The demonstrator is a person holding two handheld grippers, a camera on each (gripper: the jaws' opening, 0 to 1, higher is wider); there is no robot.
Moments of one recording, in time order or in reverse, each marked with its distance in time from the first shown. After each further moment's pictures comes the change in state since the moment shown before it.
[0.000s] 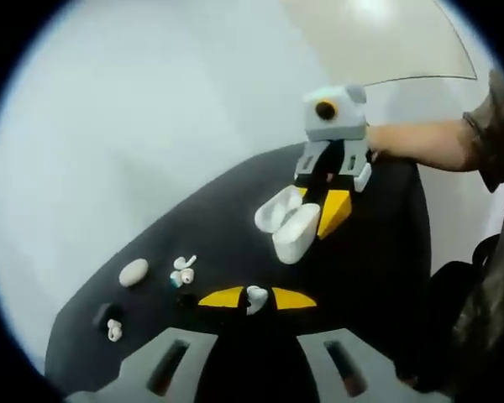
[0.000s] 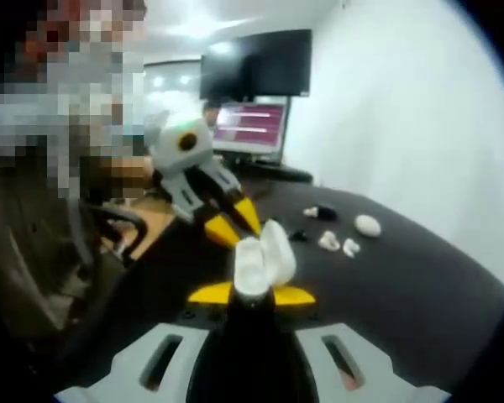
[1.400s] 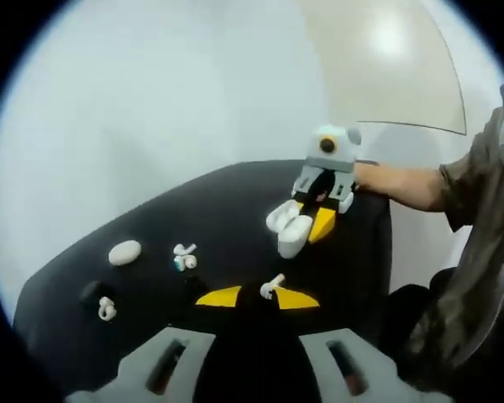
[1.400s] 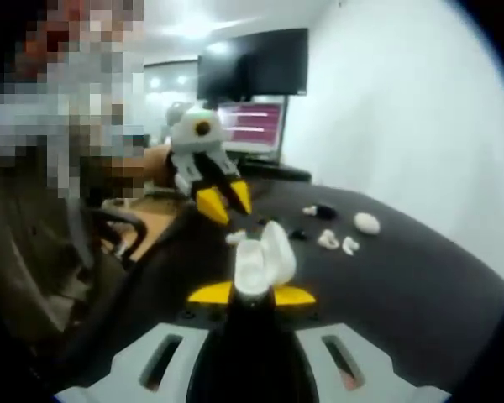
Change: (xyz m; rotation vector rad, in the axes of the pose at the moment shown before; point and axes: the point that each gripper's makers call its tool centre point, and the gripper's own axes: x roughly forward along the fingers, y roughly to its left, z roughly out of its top) left arm -0.036 0.030 0.004 -0.185 -0.056 -0.143; right arm 0.000 0.000 0.000 0.018 0.003 -0.004
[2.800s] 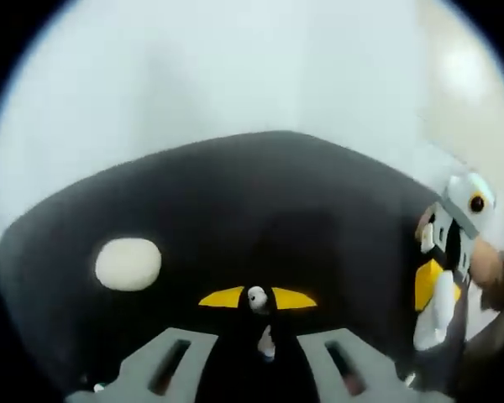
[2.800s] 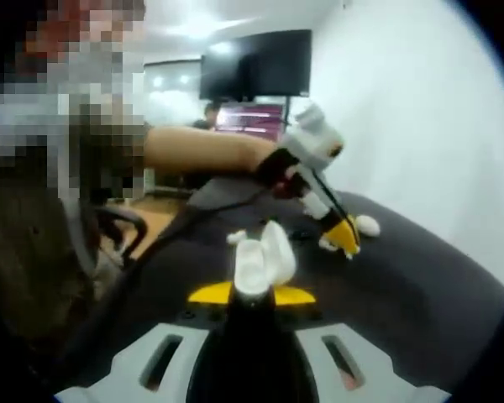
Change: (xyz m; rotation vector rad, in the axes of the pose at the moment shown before) left arm 0.133 0.093 -0.001 -0.347 0.241 0.029; right arm -0.003 -0.002 -0.001 -0.021 -0.003 0.001
